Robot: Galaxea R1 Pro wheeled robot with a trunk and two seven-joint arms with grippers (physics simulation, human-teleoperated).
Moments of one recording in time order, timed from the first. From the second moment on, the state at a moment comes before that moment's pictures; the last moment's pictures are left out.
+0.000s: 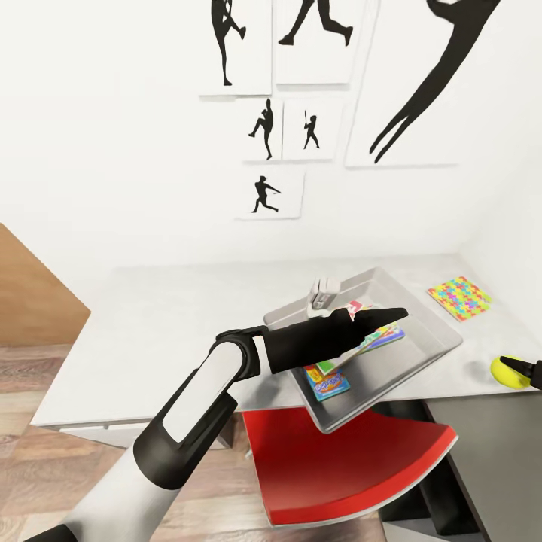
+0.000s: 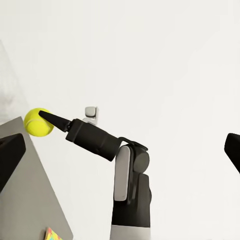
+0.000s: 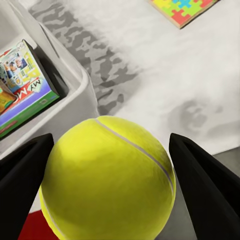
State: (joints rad) left arm -0.76 -0.15 -0.66 -1.60 1.54 0.67 0.18; right arm -0.43 -0.39 -0.78 -1.60 0.17 1.04 0.91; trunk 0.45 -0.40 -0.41
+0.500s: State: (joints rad) left arm -0.76 -0.15 -0.66 -1.60 1.54 0.67 0.18; right arm -0.43 -0.39 -0.84 -1.61 0.17 1.04 0.91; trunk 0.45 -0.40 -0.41
